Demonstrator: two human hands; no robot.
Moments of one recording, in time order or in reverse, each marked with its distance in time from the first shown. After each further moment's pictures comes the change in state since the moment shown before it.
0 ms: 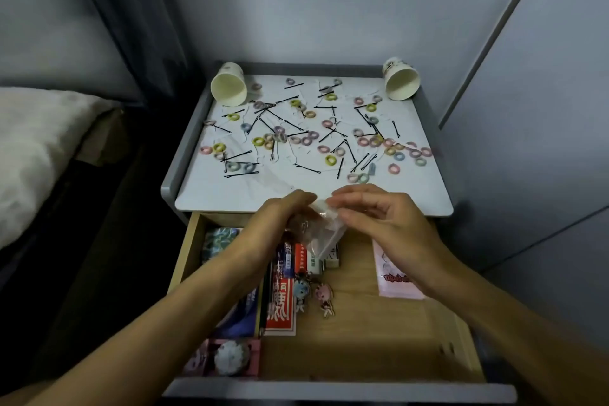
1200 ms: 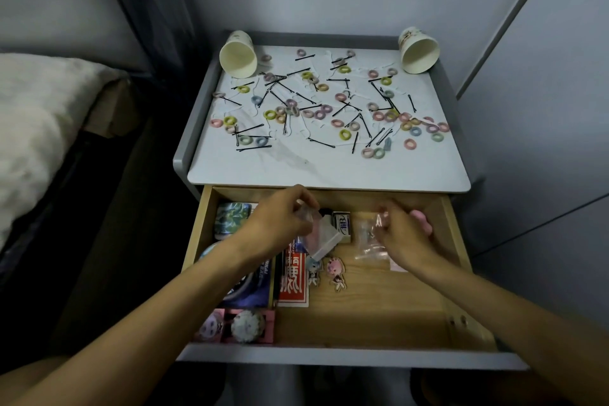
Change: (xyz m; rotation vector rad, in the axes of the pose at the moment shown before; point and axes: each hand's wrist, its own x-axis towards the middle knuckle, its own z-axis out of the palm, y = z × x) left_hand -0.006 -0.020 -0.018 0.456 0.012 0.022; right_hand 0.014 0.111 0.003 -0.706 0.136 0.307
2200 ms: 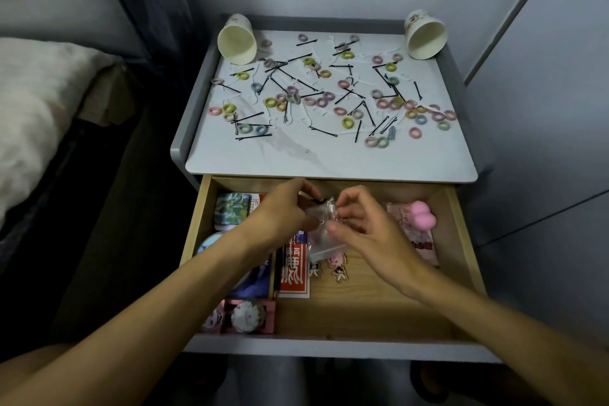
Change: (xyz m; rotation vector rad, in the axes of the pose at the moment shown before) left_hand 0.014 -0.014 0.011 -0.174 -0.010 -0.067; right_hand -0.041 -0.048 0.004 0.686 -0.278 -0.260
